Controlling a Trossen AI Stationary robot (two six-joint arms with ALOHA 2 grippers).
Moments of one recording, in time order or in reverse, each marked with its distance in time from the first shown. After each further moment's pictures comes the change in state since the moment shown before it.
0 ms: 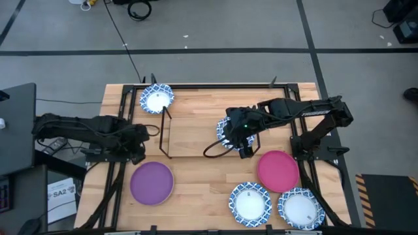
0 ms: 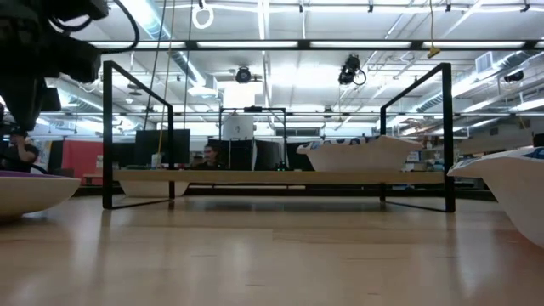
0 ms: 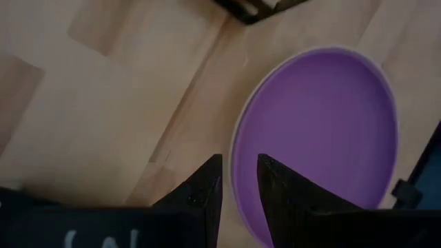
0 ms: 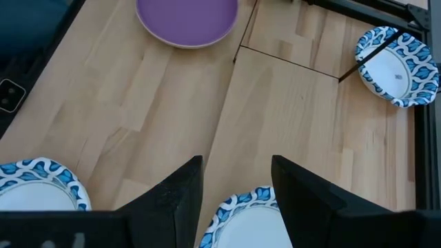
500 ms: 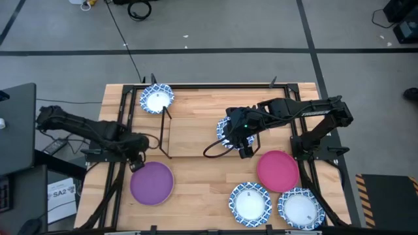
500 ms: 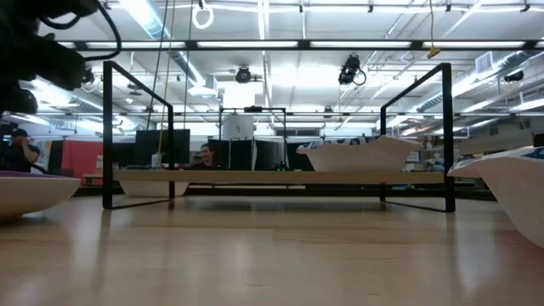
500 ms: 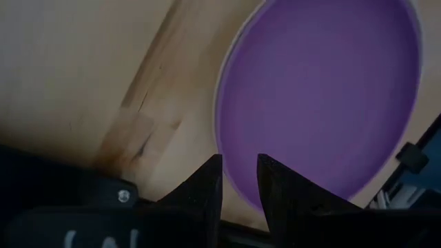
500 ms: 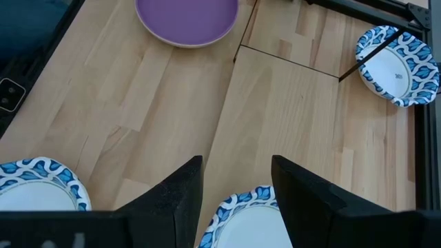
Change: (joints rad) left arm -0.211 0.083 0.000 -0.019 0.033 -0.207; right arm 0.000 0.000 0.000 -0.002 0.000 0.000
